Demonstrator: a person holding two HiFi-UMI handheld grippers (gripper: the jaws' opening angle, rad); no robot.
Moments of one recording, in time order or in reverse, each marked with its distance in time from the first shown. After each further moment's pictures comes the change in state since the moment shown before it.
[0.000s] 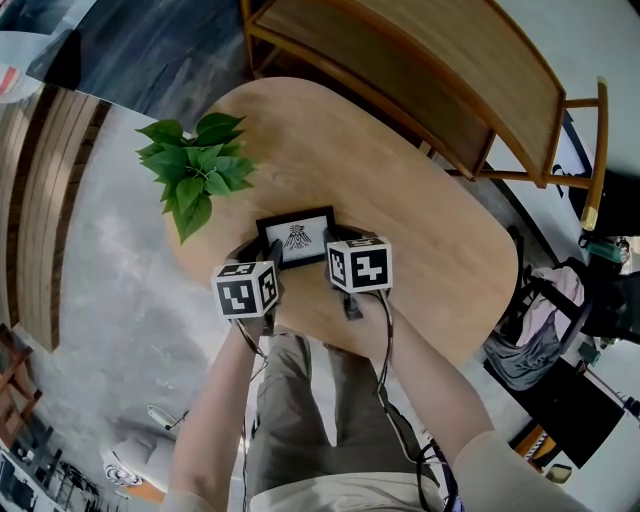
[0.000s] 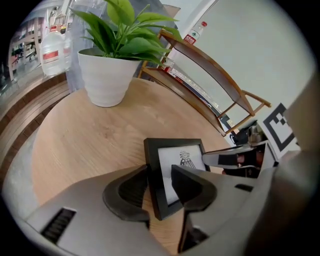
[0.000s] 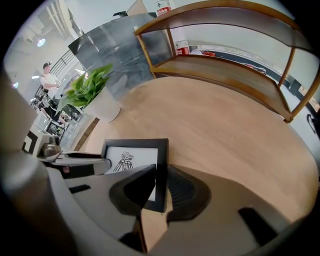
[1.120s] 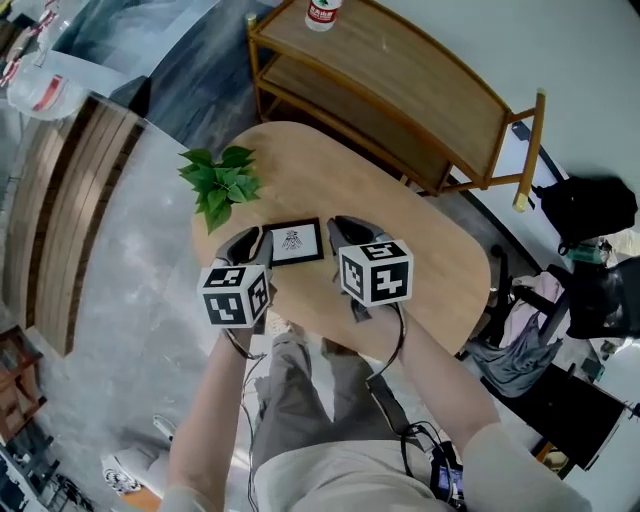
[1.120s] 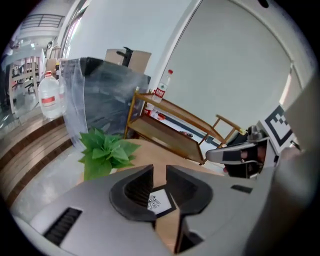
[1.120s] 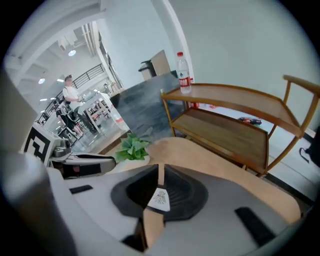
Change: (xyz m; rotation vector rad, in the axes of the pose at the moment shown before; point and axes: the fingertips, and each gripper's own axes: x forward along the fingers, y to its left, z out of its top) left arm -0.175 -0.090 0.107 0.168 -0.287 -0.007; right arm -0.205 0.056 0.096 -0.120 -0.324 0.076
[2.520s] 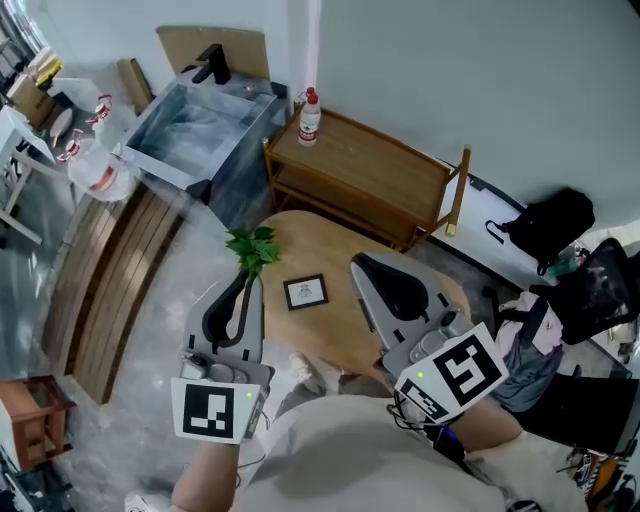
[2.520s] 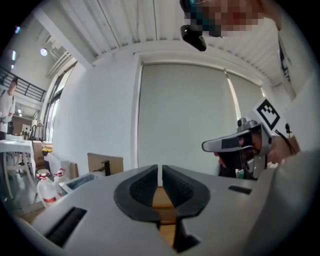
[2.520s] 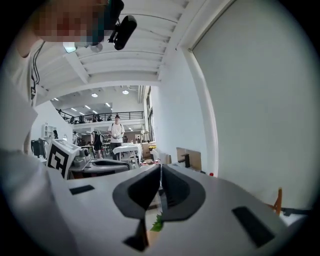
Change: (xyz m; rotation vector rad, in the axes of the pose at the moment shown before) left arm -0.405 -0.210 0.236 0.452 -0.641 -0.020; right arm -0.449 0.199 0.213 -0.363 -0.698 0.172
